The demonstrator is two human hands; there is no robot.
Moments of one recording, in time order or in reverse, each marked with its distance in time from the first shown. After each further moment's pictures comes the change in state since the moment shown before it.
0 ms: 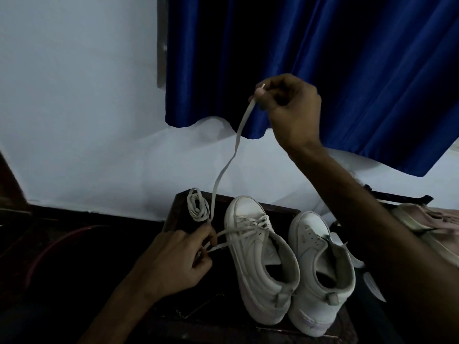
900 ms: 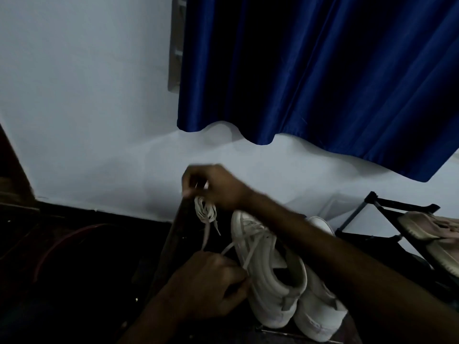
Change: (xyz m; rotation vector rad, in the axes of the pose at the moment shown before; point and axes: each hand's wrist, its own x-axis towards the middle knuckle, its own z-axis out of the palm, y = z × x) left_hand -0.005 0.022 0.030 0.041 0.097 0.355; right_hand -0.072 0.017 0.099 0.033 -0.919 -0.100
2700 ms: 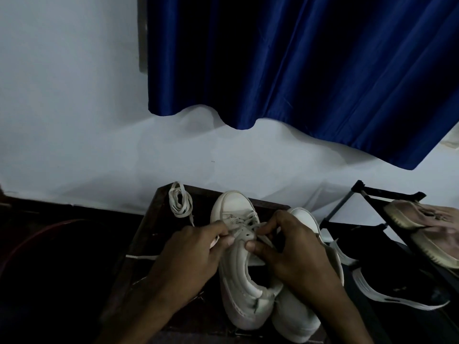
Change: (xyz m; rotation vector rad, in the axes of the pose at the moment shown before) left_hand 0.036 0.010 0.006 -0.307 0.109 -0.495; right_hand -0.187 -0.001 -0.006 -0.174 0.429 0.652
